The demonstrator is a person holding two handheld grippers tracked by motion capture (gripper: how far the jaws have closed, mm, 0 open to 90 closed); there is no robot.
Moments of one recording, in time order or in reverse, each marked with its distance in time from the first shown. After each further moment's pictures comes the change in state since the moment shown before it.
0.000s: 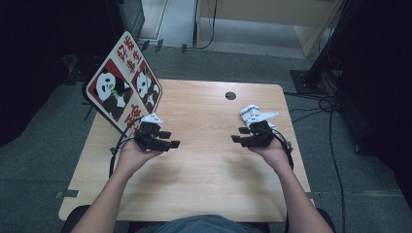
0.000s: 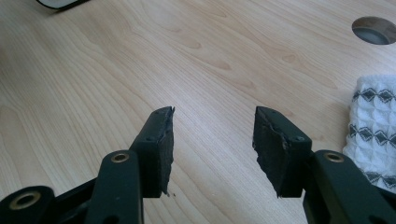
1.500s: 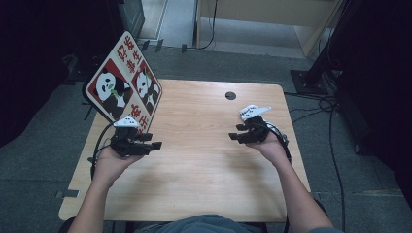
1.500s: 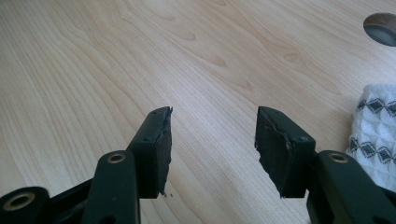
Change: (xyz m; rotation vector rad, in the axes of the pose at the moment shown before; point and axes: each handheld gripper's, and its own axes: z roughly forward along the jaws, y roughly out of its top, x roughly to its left) left arm 0.001 -0.024 -0.064 -0.068 0.064 -0.052; right arm -0.010 0.013 0.020 0.071 0.009 -0.049
